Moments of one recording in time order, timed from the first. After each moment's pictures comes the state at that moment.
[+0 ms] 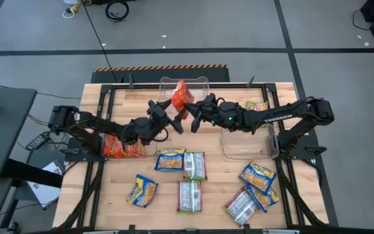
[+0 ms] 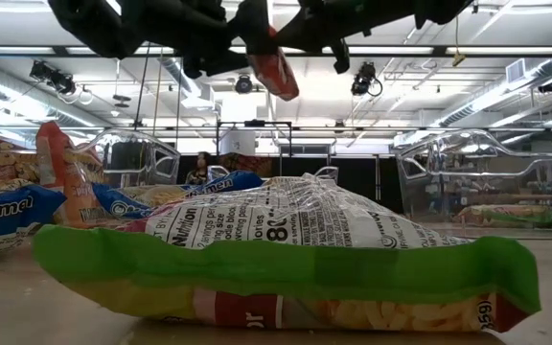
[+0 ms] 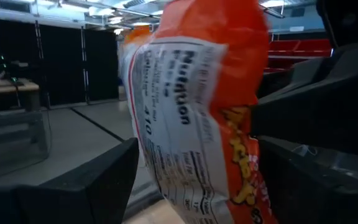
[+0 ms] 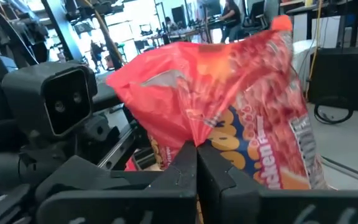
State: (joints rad) left arm -0.03 1.54 0.72 1.02 -0.86 0.07; right arm -0.03 1.50 0.98 0.49 0.42 0.25
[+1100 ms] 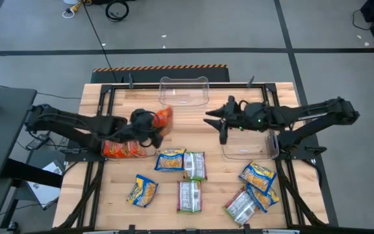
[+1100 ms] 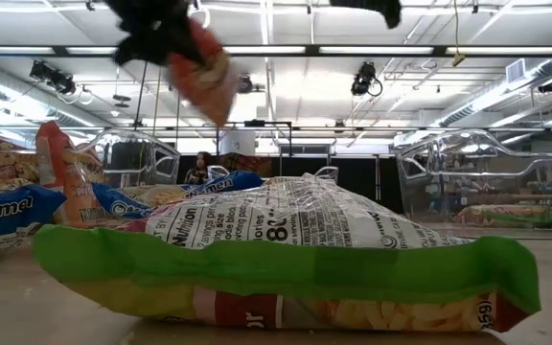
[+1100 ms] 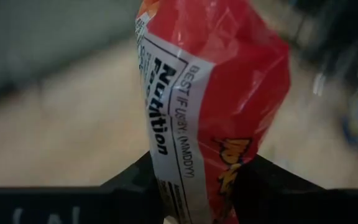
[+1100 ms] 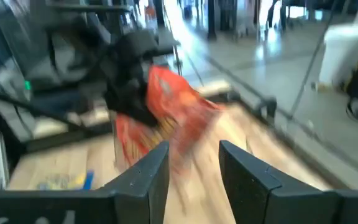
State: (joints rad) left arm -0.16 1.19 0.99 -0.58 -0.60 -0.78; right arm 0.11 1.14 0.98 -0.06 0.36 0.19
